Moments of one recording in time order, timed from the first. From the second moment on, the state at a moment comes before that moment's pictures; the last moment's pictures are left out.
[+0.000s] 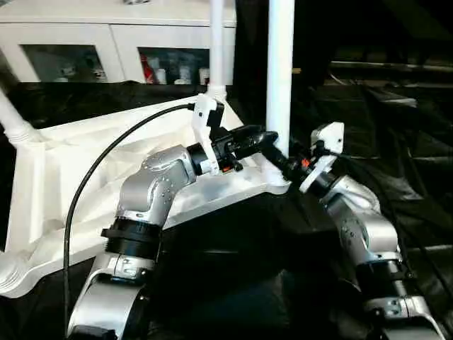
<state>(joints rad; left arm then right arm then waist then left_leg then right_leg) -0.70 0.07 0.01 0.34 -0.40 0.46 -0.83 -0.45 -0.16 -0.01 0.29 0.36 0.10 0.69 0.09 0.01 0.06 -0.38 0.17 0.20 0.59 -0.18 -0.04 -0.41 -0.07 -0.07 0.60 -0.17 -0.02</state>
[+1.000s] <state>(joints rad) -0.73 -0.01 0.11 0.37 -0.50 0.55 -0.70 -0.44 -0.16 0.05 0.25 0.33 0.13 0.68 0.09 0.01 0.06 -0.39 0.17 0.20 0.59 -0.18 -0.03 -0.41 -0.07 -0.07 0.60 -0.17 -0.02</state>
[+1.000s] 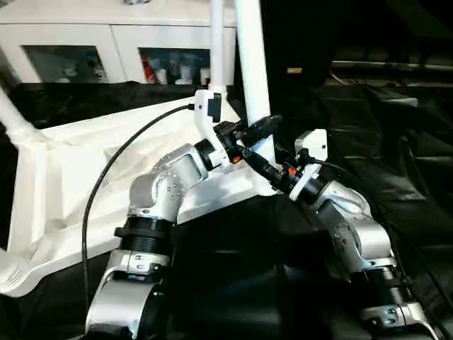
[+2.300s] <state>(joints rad) -0.76 0.11 -0.11 0.36 -0.32 0.41 -0.84 -0.52 -0.25 0.06 0.20 0.38 0.44 0.75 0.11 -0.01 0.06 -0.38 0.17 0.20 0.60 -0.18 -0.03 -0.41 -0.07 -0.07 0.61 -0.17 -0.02</state>
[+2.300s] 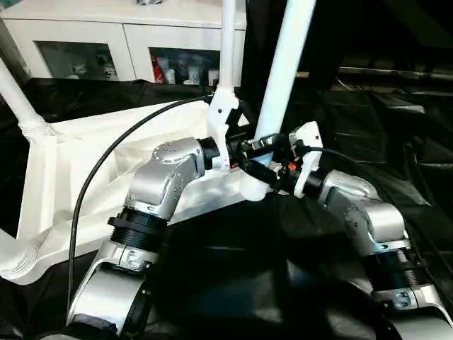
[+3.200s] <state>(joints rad) -0.76 0.13 -0.11 0.38 -0.32 0.41 -0.87 -0.50 -0.29 0.09 0.17 0.39 0.50 0.81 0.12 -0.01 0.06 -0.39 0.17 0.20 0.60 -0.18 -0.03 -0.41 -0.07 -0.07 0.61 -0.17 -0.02</state>
